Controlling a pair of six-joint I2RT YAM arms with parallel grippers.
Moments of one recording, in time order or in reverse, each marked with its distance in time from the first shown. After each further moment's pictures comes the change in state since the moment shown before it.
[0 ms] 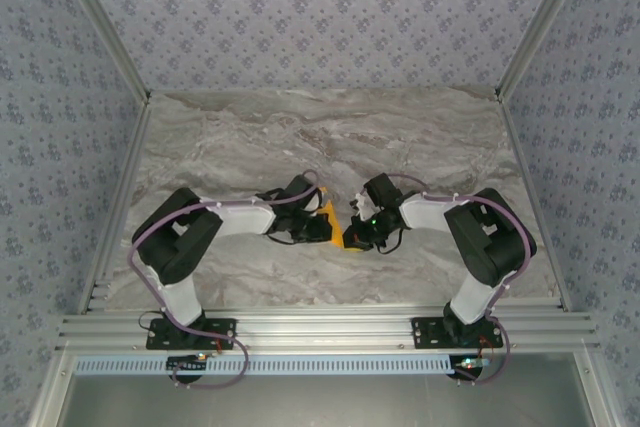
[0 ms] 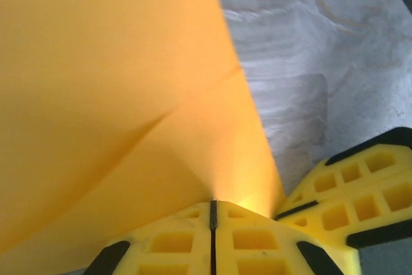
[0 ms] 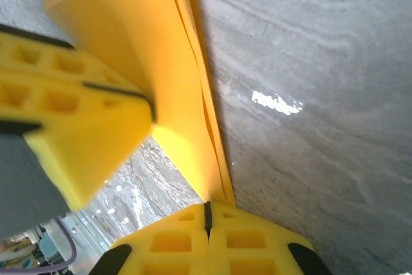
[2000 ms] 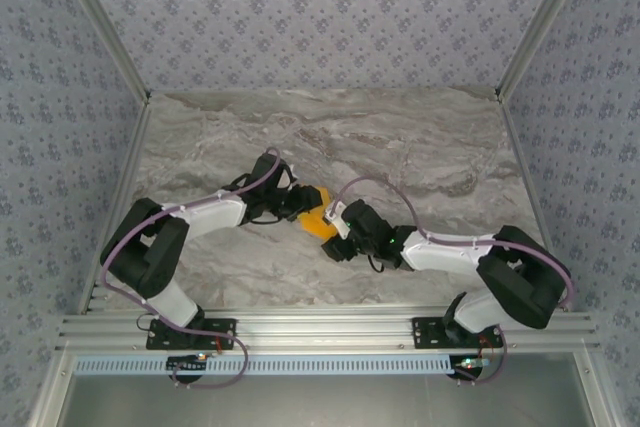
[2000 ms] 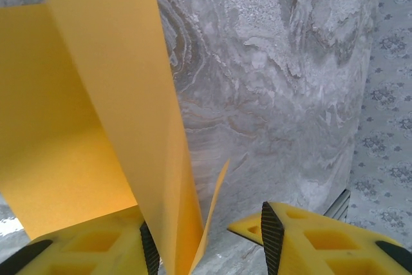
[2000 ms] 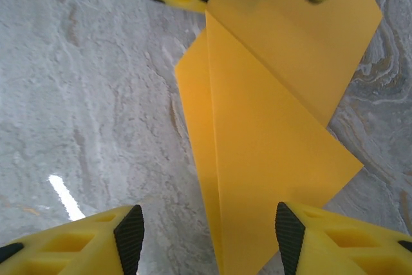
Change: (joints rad) left arm 0.168 -0.159 -0.048 0.131 0.113 -0.220; right arm 0.355 -0.269 -0.178 0.368 0.687 -0.476
